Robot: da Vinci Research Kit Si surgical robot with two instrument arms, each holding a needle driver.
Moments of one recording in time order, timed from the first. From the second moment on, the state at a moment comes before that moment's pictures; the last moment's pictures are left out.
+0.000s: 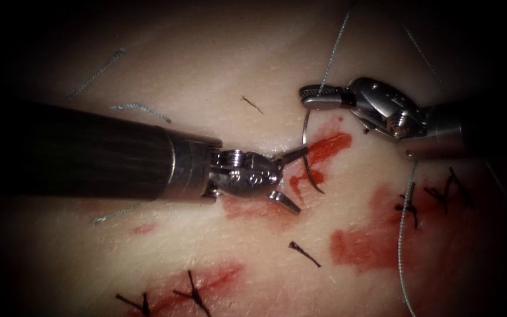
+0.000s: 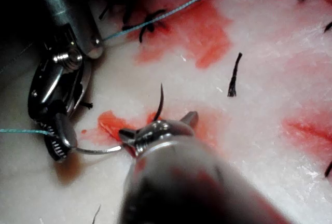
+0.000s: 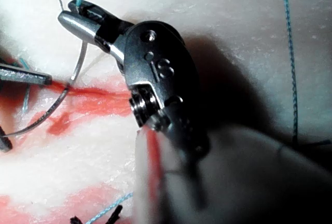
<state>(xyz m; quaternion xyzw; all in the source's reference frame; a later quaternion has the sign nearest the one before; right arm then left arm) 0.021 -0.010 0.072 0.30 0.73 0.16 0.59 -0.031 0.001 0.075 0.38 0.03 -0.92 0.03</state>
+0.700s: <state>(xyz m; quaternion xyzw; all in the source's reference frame) 0.022 -0.012 0.071 0.03 0.77 0.05 0.63 -0.032 0.001 0.078 0.50 0.14 -0.83 -0.20</state>
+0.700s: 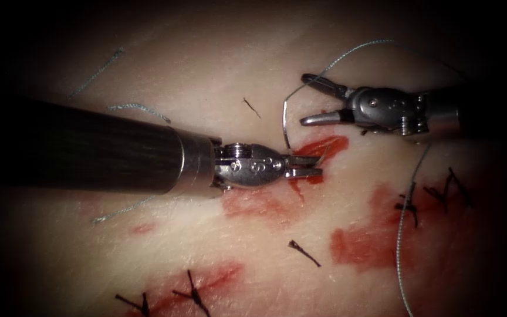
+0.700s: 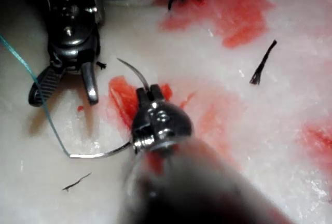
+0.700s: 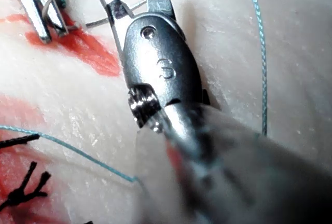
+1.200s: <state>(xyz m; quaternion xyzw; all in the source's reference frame) 0.022 -0.013 0.068 -0.07 0.74 0.11 0.66 -0.031 0.006 0.070 0.57 0.29 -0.61 -0.48</state>
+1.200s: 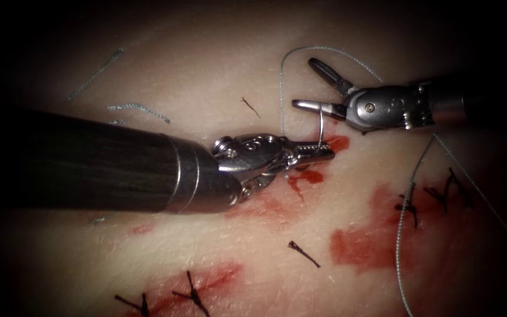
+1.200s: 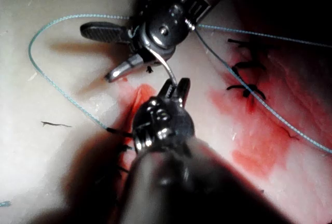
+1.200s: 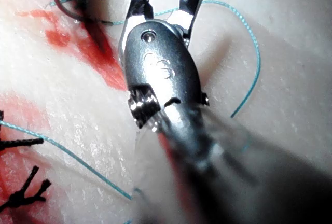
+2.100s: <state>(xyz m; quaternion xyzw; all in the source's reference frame) 0.027 -0.017 0.066 0.28 0.70 -0.21 0.62 -0.020 0.018 0.065 0.56 0.37 -0.26 -0.69</state>
